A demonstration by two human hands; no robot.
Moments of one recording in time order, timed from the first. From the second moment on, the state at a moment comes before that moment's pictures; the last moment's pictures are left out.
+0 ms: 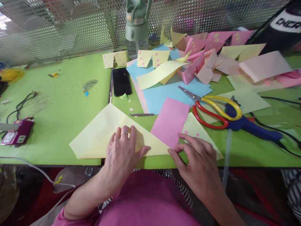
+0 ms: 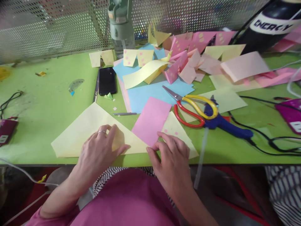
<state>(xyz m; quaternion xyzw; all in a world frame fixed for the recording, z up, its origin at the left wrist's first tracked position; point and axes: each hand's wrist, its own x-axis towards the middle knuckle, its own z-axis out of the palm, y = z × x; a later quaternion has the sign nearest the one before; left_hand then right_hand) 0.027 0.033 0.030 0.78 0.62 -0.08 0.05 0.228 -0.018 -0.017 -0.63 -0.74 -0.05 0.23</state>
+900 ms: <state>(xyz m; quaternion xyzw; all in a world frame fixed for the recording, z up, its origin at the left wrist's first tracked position) 0.028 0.028 0.023 0.79 0.60 -0.07 0.02 0.209 -0.042 -0.018 -0.56 -0.79 -0.03 0.26</state>
